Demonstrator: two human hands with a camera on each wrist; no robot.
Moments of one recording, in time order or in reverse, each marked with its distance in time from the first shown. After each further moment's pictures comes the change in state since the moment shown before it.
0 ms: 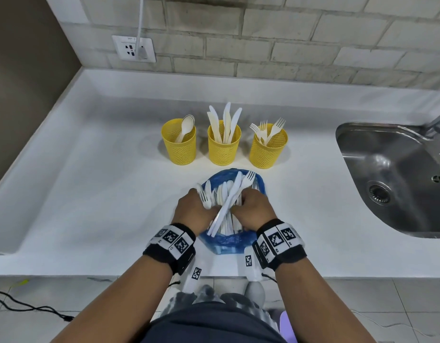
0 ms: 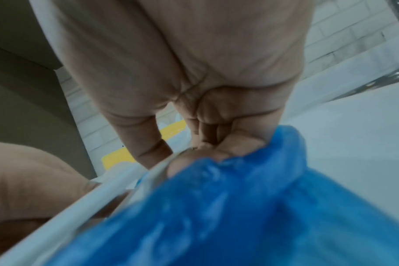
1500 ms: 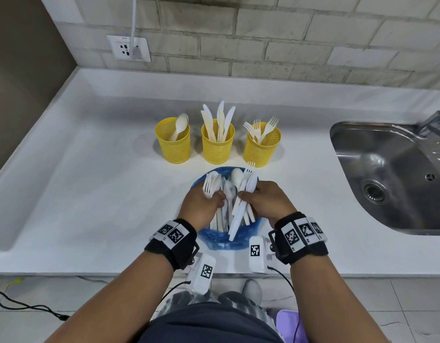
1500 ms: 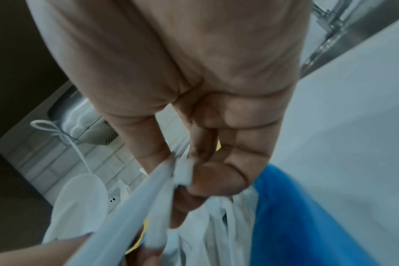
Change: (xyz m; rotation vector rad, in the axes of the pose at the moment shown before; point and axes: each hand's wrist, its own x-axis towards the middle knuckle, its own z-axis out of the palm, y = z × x) left_hand -0.005 0.023 0.019 -0.310 -0.003 0.127; right_hand 0.003 0.026 -0.037 0.402 0.024 -0.013
